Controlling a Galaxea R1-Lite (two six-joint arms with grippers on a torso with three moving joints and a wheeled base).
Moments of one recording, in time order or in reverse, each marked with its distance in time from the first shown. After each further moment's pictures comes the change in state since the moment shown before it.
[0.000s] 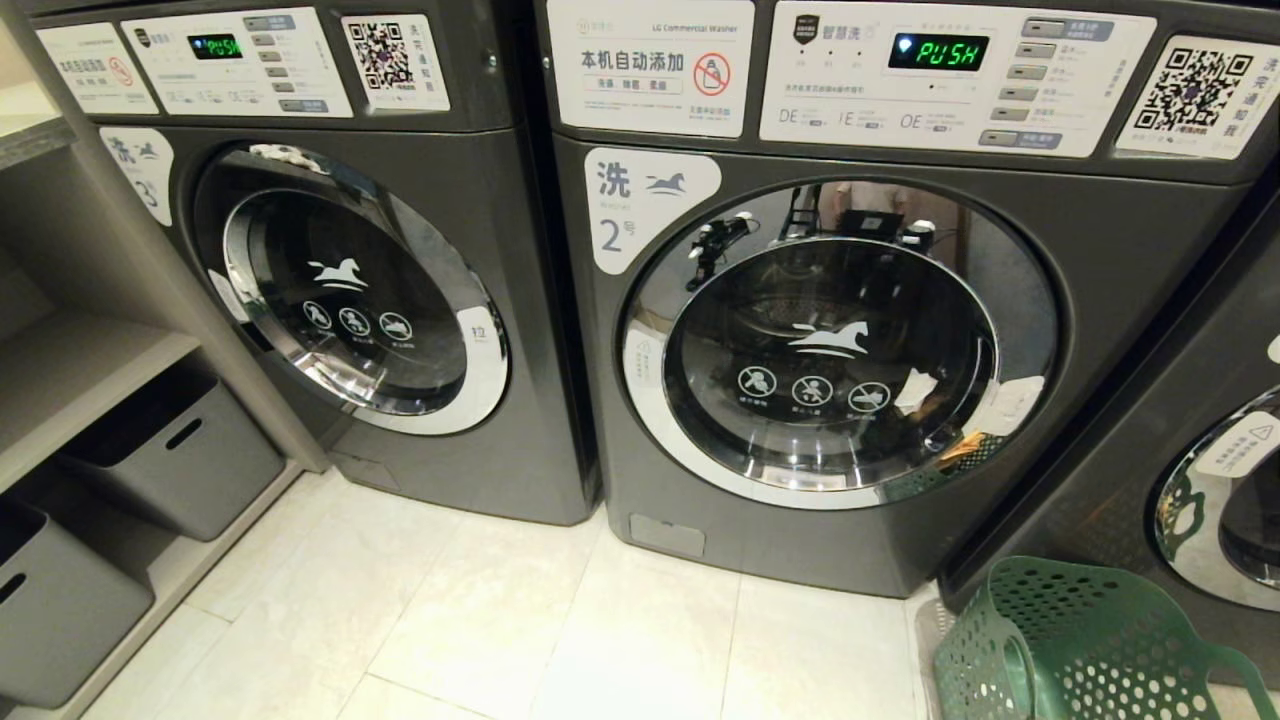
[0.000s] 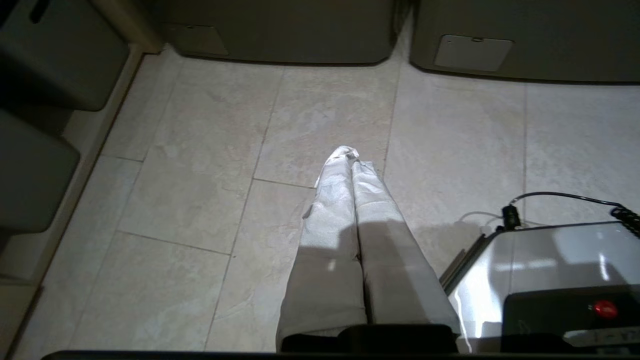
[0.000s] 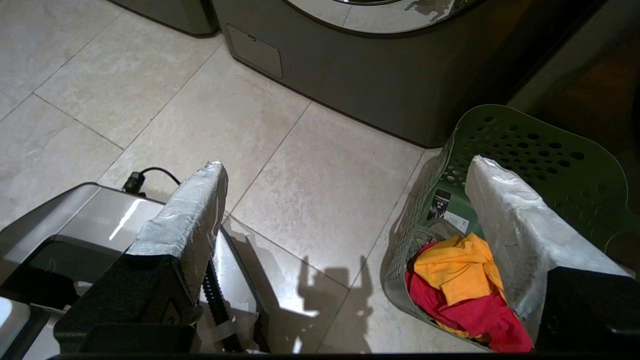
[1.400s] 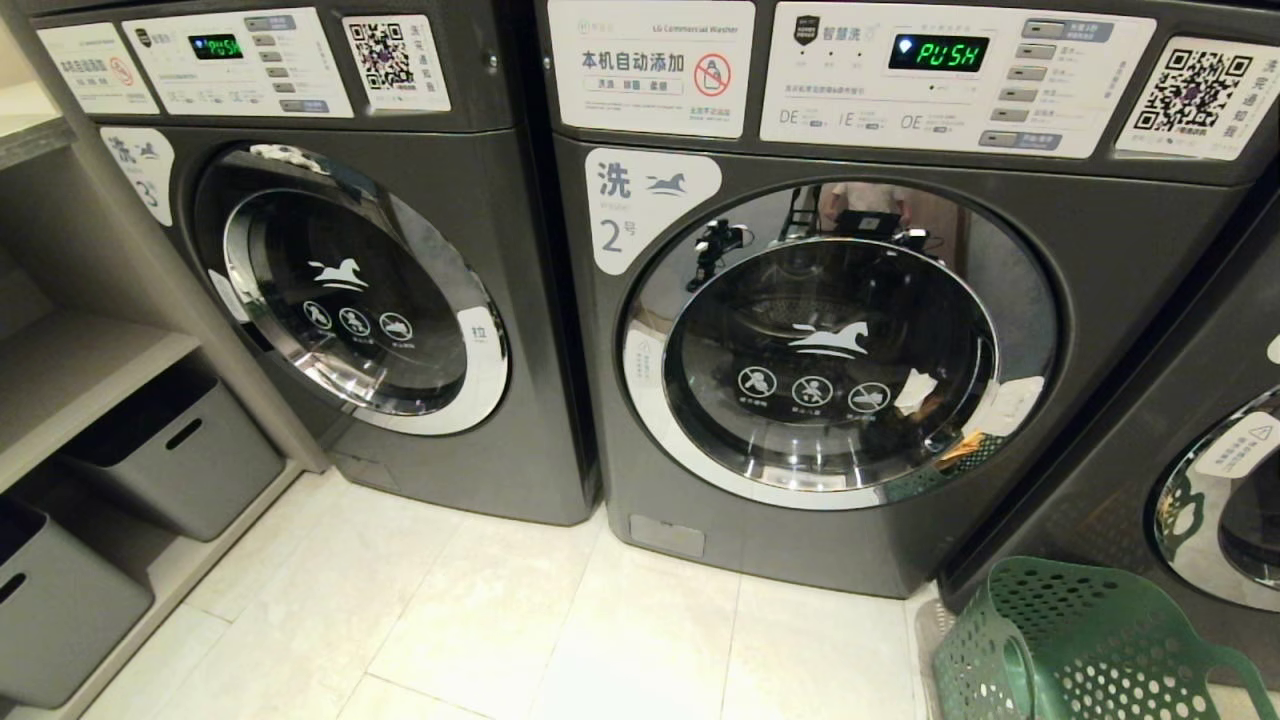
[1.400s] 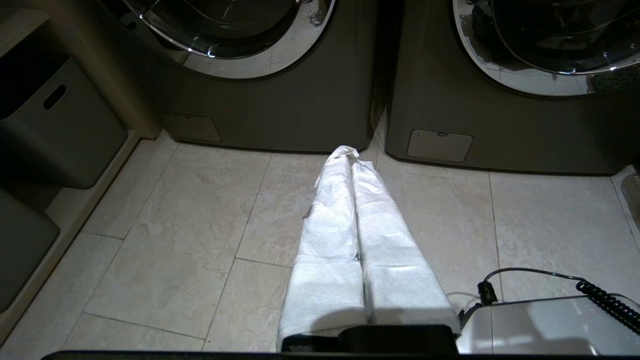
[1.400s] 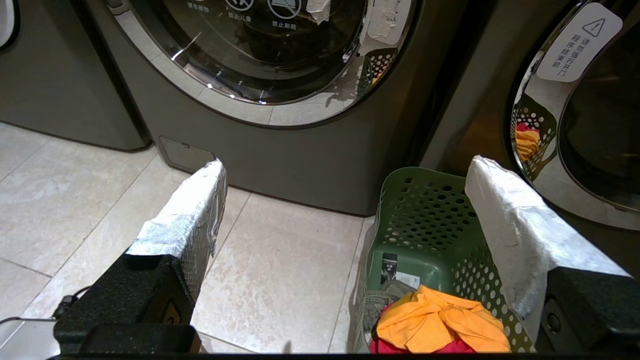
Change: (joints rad) left arm -0.079 -0.276 -0.001 0.011 0.010 -0.082; right arm -0.210 -0.278 0.004 -0.013 0.004 0.007
